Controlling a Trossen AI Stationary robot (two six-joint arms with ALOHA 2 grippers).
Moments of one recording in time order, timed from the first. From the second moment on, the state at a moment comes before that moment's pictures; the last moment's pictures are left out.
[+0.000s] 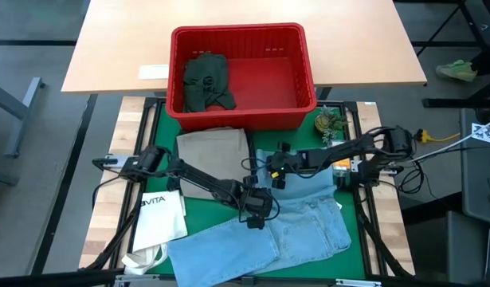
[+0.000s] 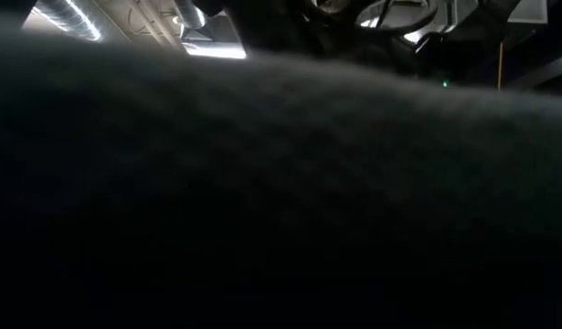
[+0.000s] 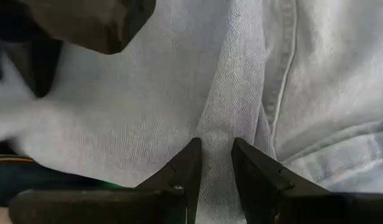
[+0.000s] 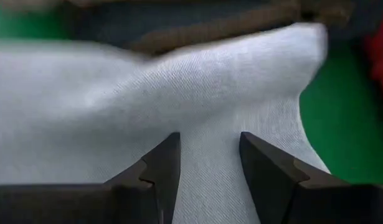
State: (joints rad) left arm -0.28 2.18 1.62 -0.55 -0.32 -0.35; right arm -0.03 1.67 0.76 -0.02 0.26 -0.05
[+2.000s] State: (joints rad) left arm -0.06 2.05 1.62 -0.44 -0.29 -0.25; right arm 0.28 1.13 0.76 -0.66 0.46 0.21
